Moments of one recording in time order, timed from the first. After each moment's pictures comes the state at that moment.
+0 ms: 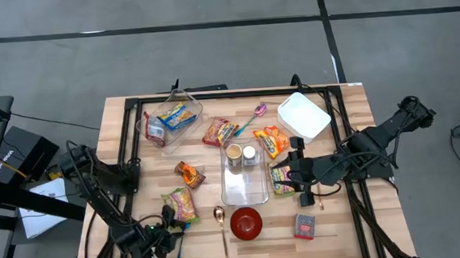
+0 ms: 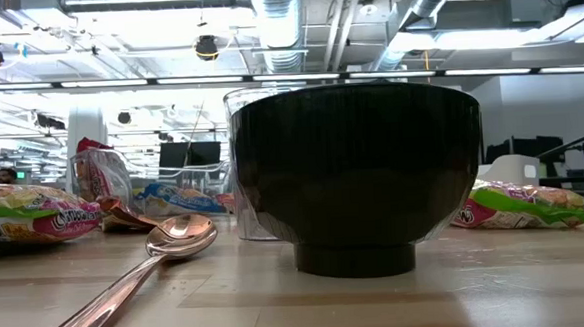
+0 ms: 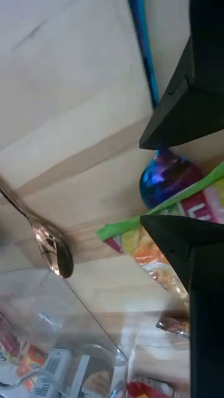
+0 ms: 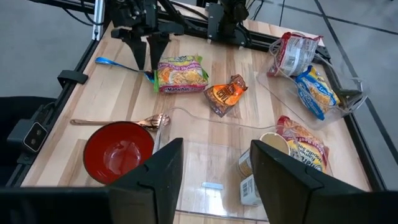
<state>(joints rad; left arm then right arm) -1.10 1.69 0.79 -0.38 -0.83 -0.47 0.53 1.28 1.36 -0.77 0.49 0.12</state>
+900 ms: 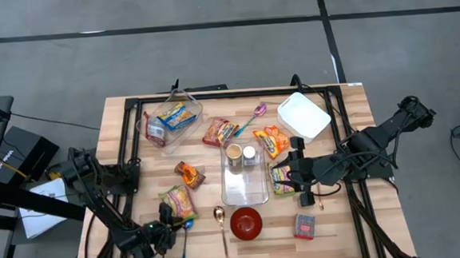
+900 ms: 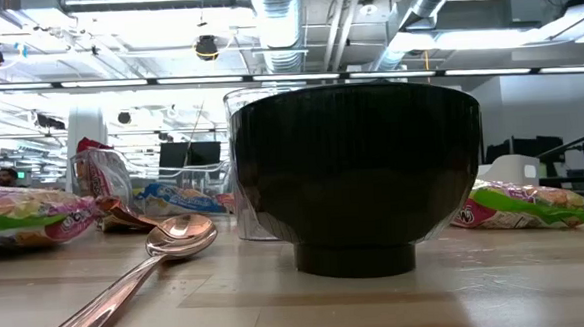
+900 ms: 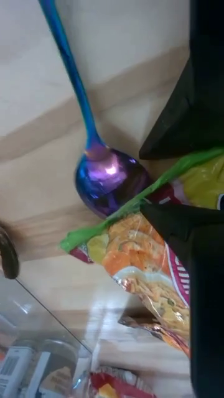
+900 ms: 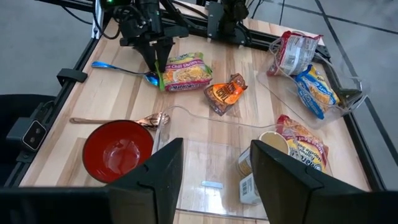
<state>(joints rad) -1.11 1.78 0.79 -0.50 -0.83 -0.62 0.53 1.28 1.36 -0.77 0.49 0.12</state>
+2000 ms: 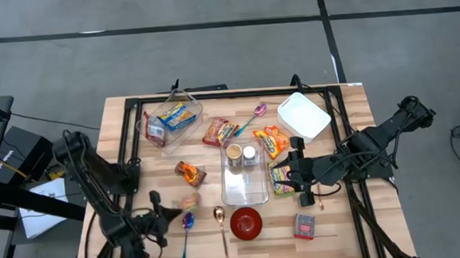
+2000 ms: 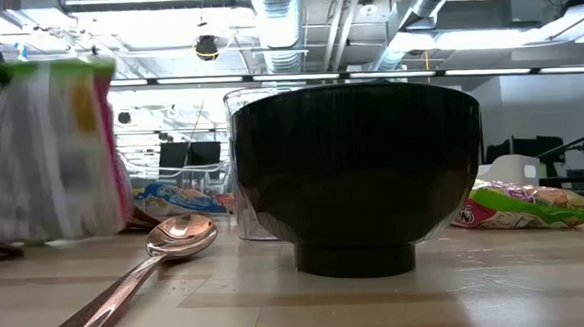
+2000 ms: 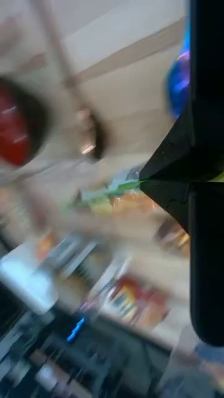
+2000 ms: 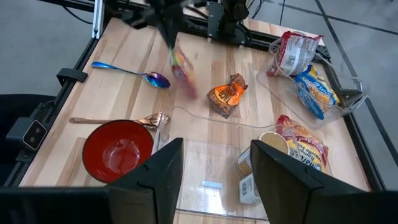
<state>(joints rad) -1.11 1.50 0.79 -0.64 -1.14 -0.74 0.53 1.28 1.36 -0.77 0.49 0.12</state>
